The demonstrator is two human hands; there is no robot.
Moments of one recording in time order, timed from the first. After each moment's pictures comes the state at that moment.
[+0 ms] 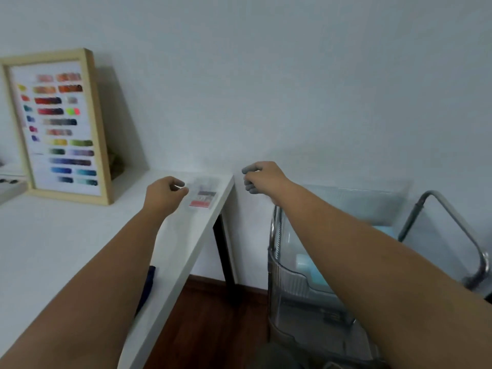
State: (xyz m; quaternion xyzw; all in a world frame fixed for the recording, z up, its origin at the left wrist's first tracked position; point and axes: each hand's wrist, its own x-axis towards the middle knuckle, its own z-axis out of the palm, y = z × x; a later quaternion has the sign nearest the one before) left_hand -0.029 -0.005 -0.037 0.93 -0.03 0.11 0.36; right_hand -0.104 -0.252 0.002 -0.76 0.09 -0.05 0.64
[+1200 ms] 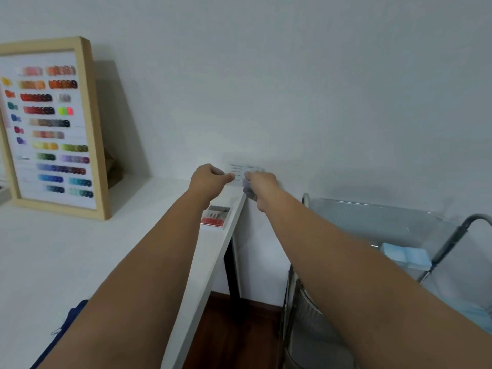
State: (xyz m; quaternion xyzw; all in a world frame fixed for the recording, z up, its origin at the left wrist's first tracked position) left_hand 0.026 -0.082 -0.008 0.86 -0.06 -0.01 0.51; right_hand -0.007 -0.212 -0.017 -0.61 0.25 -0.07 0.75
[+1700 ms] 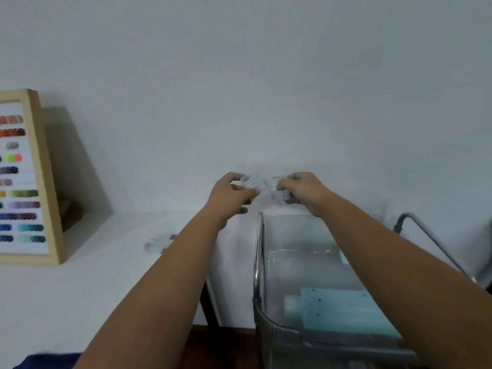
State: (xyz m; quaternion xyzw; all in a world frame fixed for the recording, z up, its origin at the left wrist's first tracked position) left_hand -0.052 -0.191 0.029 0.75 -0.19 -0.11 0.62; right_hand -0.103 -0.385 0.020 -0.74 0.18 -0.14 0.63
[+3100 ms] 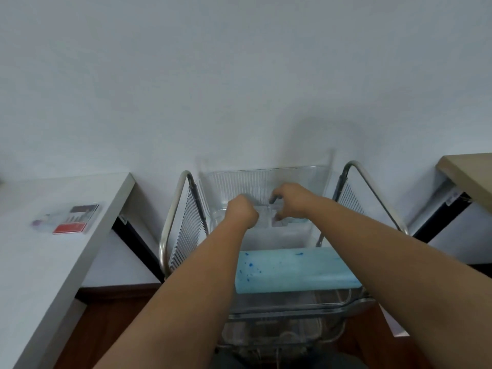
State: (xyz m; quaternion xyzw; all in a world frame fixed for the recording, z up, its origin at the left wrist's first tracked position) left_hand -0.101 -0.361 -0.131 0.94 -0.17 -0.18 0.24; right_hand -0.160 -0.502 -0.118 -0.97 0.15 0.09 0.18
